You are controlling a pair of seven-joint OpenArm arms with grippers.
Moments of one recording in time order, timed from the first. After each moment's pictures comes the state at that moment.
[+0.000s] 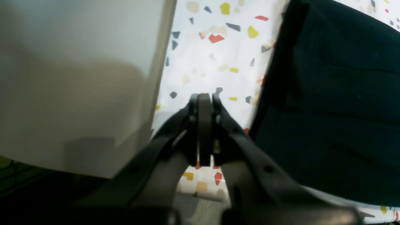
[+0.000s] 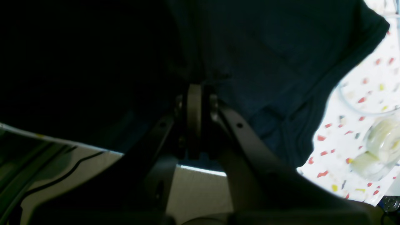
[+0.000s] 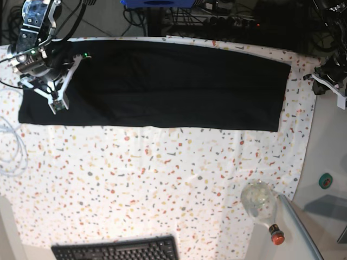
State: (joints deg) left arm 16.6 -21.9 -41.0 77.8 -23.7 -33.3 41.1; right arm -18.9 -4.7 20.9 106.3 -8.4 37.5 -60.3
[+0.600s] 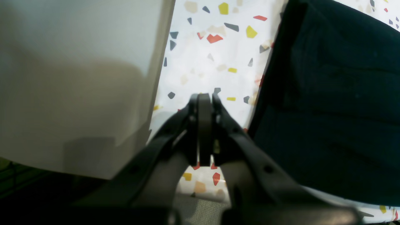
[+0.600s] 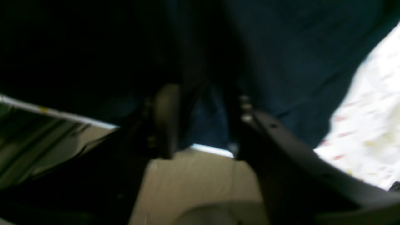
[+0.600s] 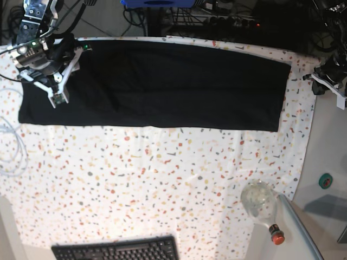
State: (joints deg) left arm 16.6 -21.9 -40.9 77.8 -23.7 -33.3 41.0; right arm -21.4 -6.0 20.8 110.8 -8.5 37.5 -61.8
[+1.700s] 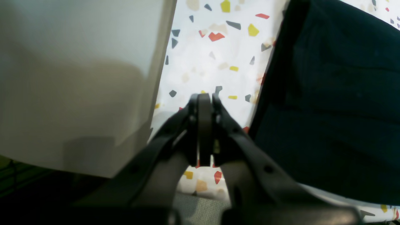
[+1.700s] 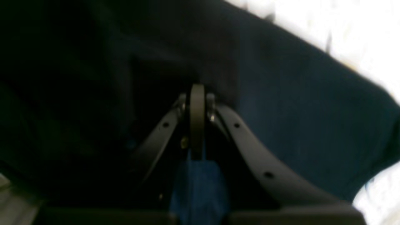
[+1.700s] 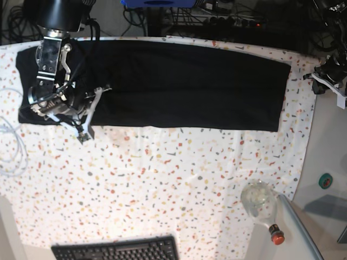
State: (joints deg) left arm 16.8 -21.9 -41.1 77.8 -23.7 -33.3 41.0; right arm -2.5 -4.4 15.4 85.5 -8.4 37.1 -58.2
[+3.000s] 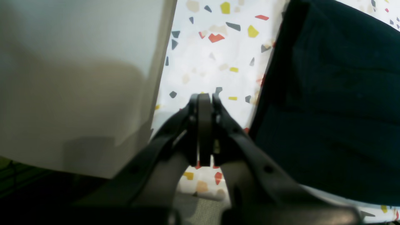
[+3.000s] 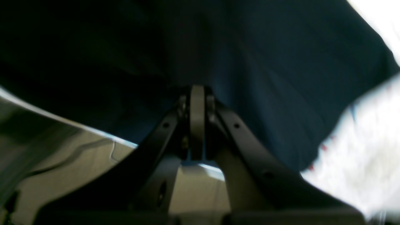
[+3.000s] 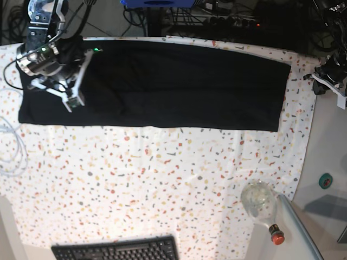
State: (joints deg) left arm 16.7 -21.9 -41.1 77.7 -23.7 -33.3 41.0; right arm -20.4 -3.3 15.4 108.3 -8.9 37.3 -62.2
